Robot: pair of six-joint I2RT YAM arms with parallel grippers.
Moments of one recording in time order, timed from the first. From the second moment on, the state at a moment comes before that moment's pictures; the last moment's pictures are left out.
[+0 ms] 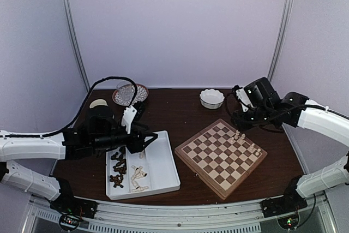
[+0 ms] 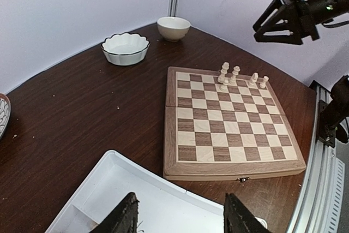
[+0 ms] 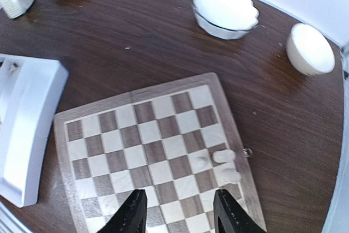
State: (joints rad) left arm -0.93 1.14 0.64 0.16 0.04 -0.14; right arm 0.69 1.21 1.06 -0.70 0.27 0.25
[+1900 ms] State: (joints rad) left arm -0.84 1.58 0.84 -0.38 -0.09 -0.57; right arm 0.92 1.32 0.97 -0.23 0.41 0.19
